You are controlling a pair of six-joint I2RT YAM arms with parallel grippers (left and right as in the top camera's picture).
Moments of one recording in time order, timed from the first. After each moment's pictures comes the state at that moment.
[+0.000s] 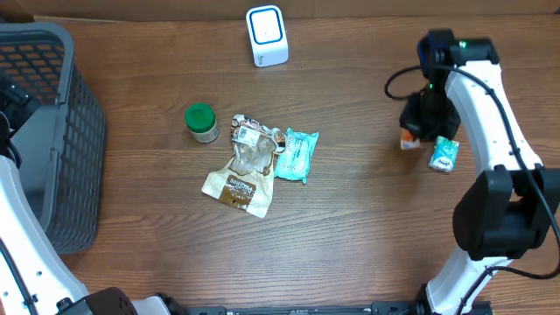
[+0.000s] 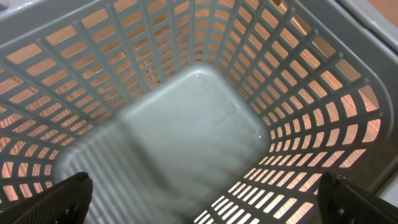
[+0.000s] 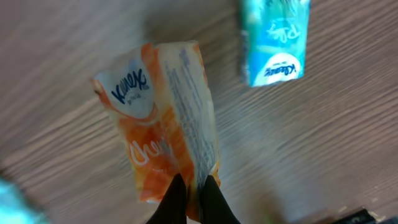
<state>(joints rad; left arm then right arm) 0.56 1.52 1.72 -1.03 -0.19 -0.37 0.01 1.96 1.73 -1.44 0.09 0.55</state>
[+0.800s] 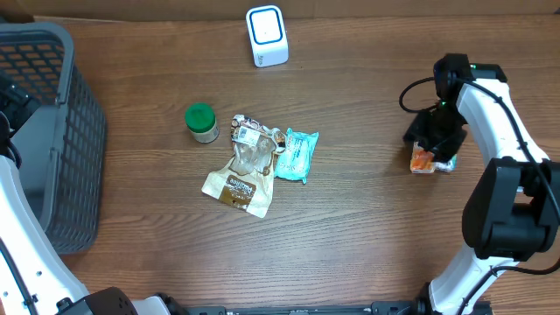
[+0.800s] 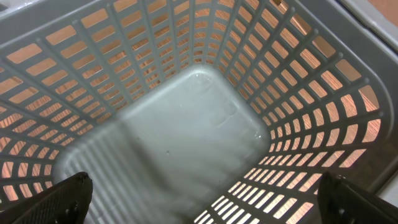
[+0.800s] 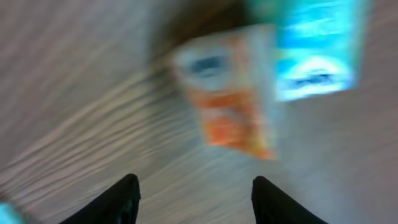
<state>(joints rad) 0.56 1.52 1.72 -1.03 -0.19 -0.37 -0.08 1.96 1.55 -1.25 -0.04 0.51</state>
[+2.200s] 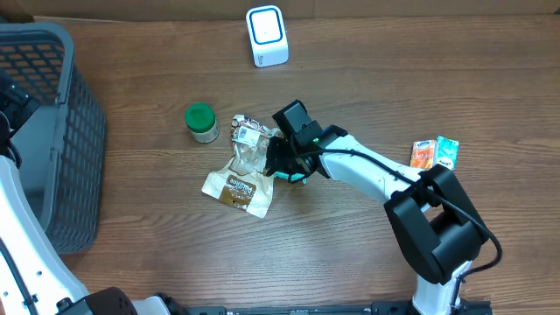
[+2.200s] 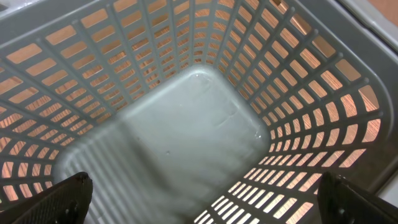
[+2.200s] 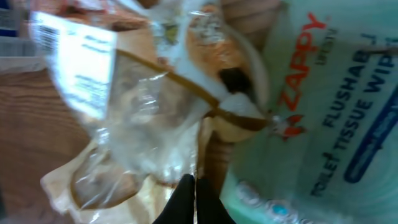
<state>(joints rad) 0.56 1.52 1.72 -1.03 -0.19 -0.37 0.64 1.98 1.27 -0.43 -0.22 0.80</state>
